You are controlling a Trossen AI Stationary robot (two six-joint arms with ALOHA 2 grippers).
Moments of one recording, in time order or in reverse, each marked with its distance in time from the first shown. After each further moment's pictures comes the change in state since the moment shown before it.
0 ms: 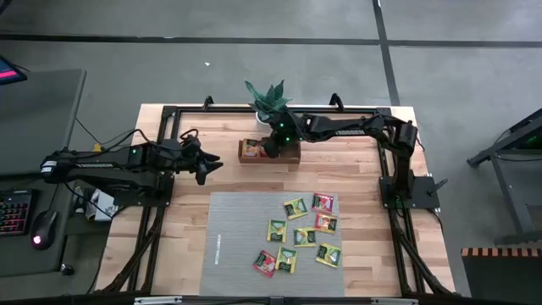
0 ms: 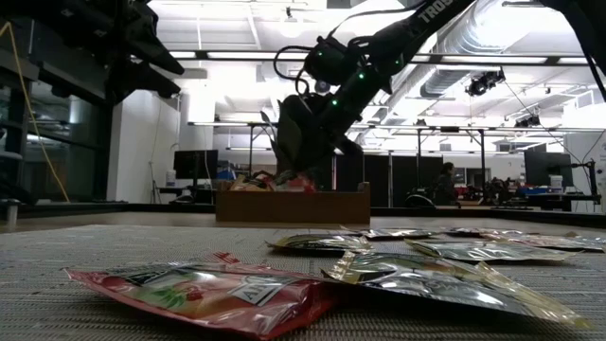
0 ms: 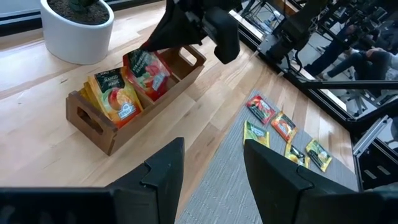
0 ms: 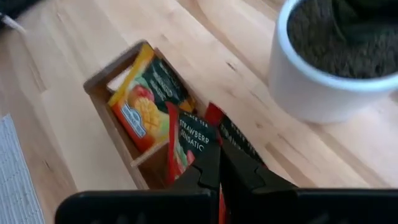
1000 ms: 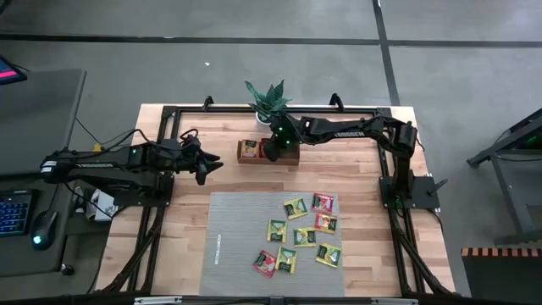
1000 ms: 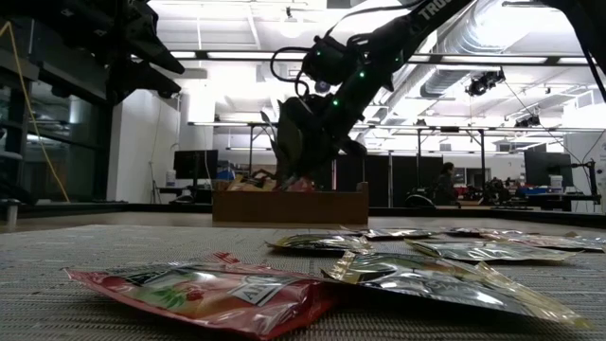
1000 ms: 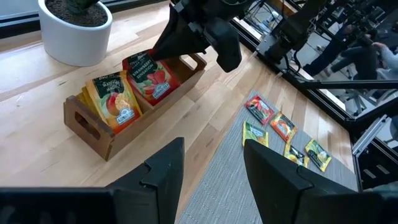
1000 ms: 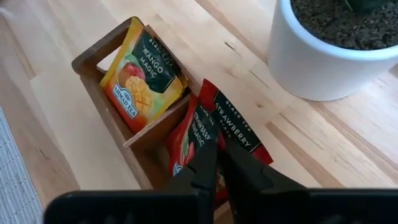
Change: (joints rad) left arm 0.000 0.000 0.000 0.005 0.000 0.008; right arm 0.024 -0.002 0.002 -0.056 0.028 0.026
